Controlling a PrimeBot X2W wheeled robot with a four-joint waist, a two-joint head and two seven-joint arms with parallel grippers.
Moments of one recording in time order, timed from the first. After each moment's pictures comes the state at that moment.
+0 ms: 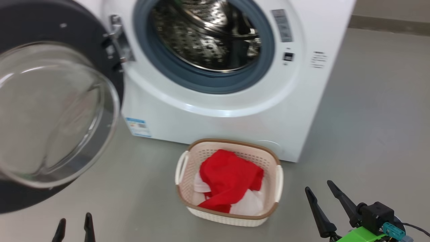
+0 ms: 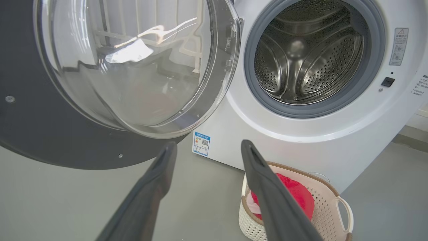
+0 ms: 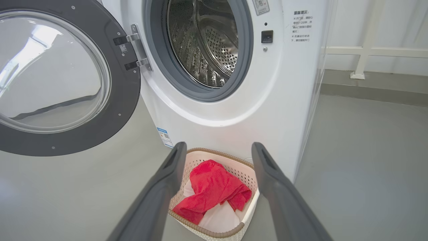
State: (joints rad) left arm 0.11 0.04 0.10 0.18 -0.28 -0.13 -0.26; right arm -0.01 -0.19 0.15 0.21 0.30 0.13 -0.26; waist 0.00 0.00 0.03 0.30
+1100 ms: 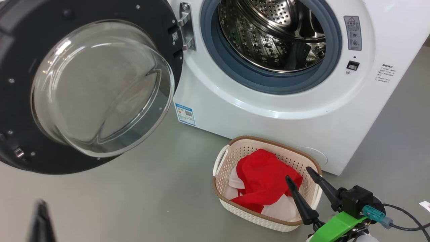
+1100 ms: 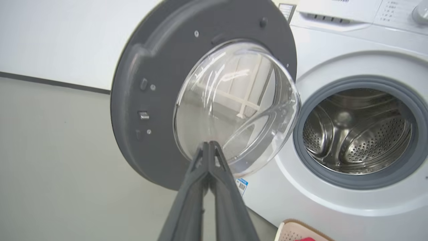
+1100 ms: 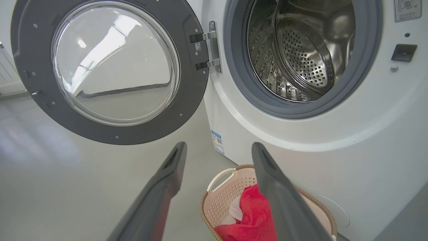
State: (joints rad) left arm 0.17 0.04 0.13 -0.01 -0.44 -0.06 -0.26; right arm -0.13 -0.20 0.28 0.27 0.33 0.13 -0.26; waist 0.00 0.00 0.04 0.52
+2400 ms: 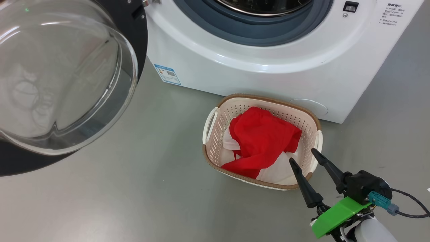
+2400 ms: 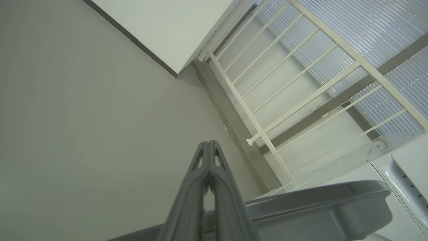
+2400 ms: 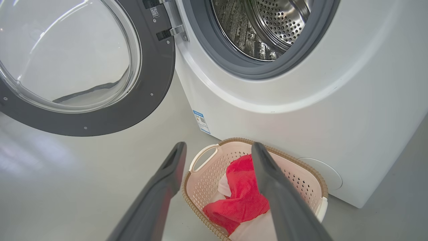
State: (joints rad) left arm -1.02 0.65 0.24 1.09 -1.11 -0.13 0.24; right arm -0.19 -0.22 0.25 0.25 0.30 0.13 -0.26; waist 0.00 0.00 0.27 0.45
